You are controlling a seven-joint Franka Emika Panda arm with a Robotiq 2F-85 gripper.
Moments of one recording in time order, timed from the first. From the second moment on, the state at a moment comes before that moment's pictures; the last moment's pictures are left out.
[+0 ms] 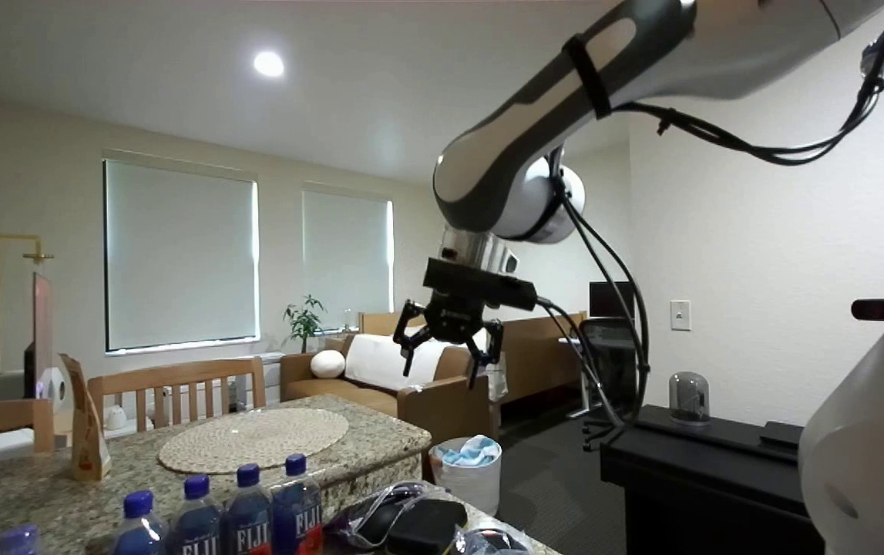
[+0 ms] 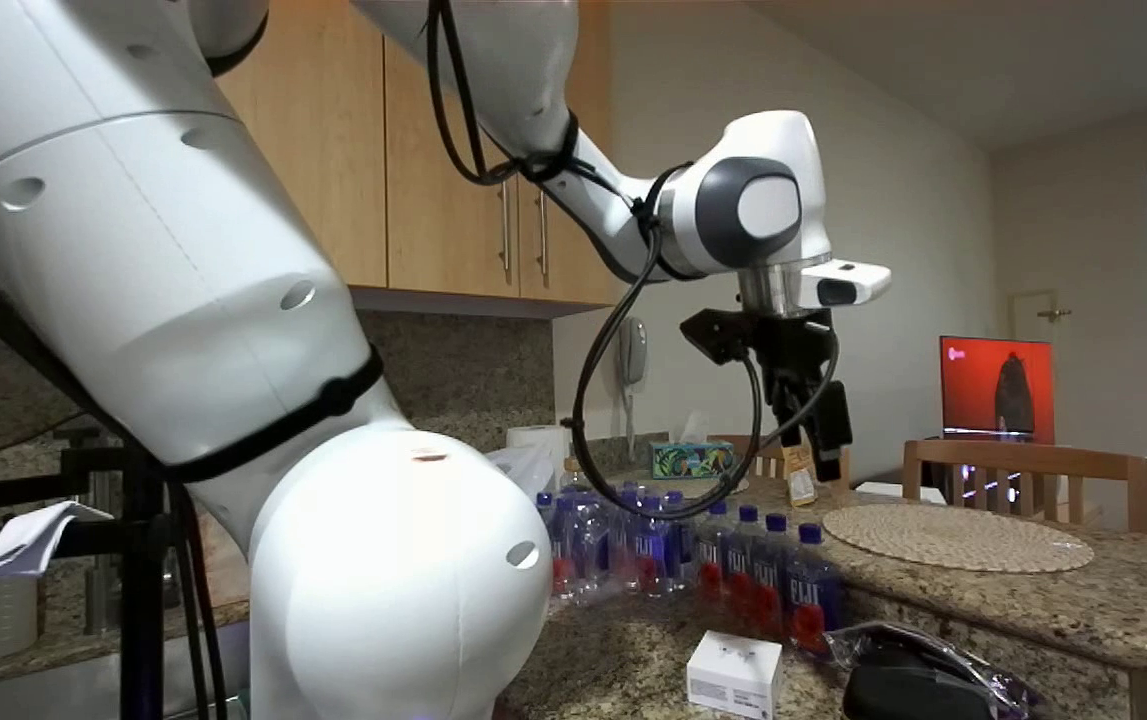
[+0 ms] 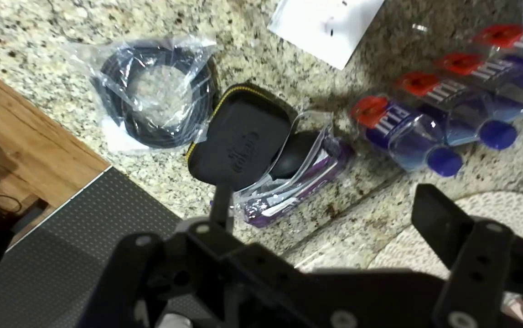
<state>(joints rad) -0.09 -0.54 0.06 -2.58 0.16 2.35 0.59</state>
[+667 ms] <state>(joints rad) -0.14 -0.49 0.07 -2.70 0.16 2.60 0.66</state>
